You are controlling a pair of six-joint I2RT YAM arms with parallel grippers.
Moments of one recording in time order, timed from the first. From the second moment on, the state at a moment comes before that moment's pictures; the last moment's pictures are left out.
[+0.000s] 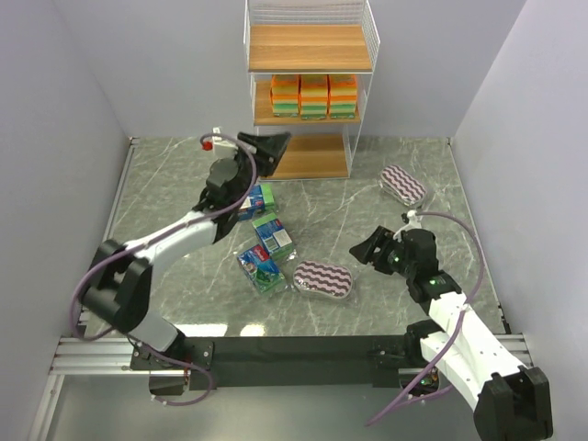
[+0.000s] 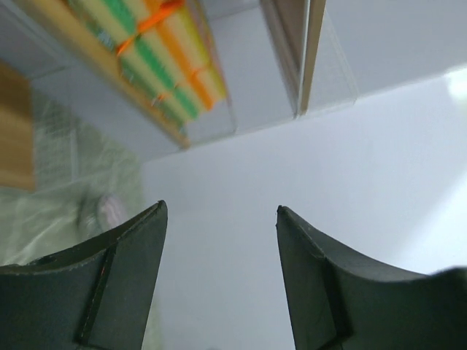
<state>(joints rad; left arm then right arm) -0.55 1.55 1.03 0.70 -0.14 -1.32 0.22 0.77 0.35 -0.13 -0.27 0.70</state>
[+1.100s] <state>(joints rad) -0.55 0.86 0.58 0.17 0.11 -0.94 0.31 0.78 0.34 -0.19 -0.27 0.85</state>
